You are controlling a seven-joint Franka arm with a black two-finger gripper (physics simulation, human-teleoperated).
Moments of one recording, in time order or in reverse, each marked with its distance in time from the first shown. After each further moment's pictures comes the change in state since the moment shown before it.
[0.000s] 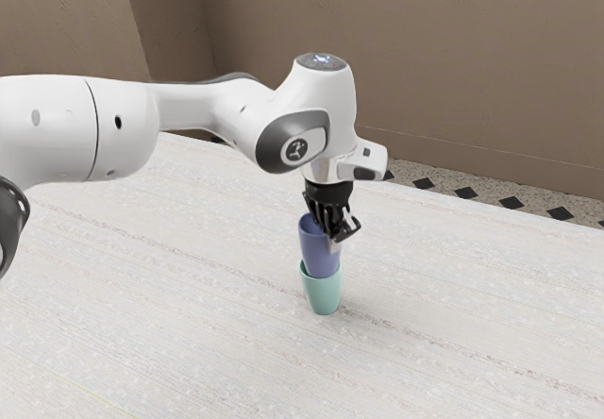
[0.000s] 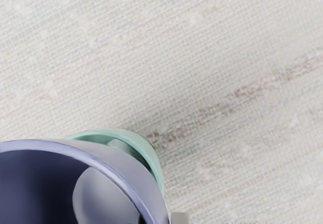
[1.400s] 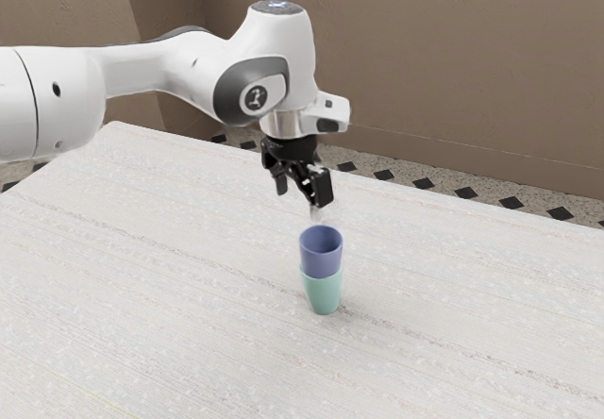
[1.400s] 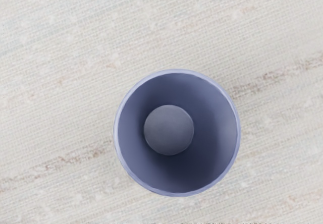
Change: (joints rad) arm 0.033 -0.139 0.051 -0.002 -0.026 -0.124 -0.005
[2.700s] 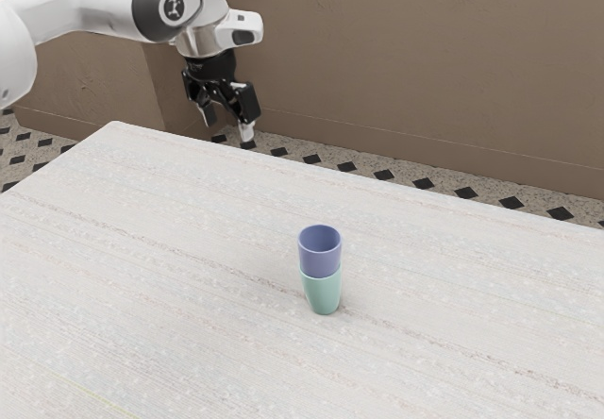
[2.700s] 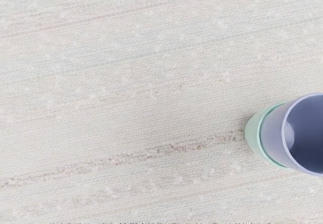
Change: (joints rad) arm 0.111 -0.040 0.125 0.172 -0.065 -0.157 0.095
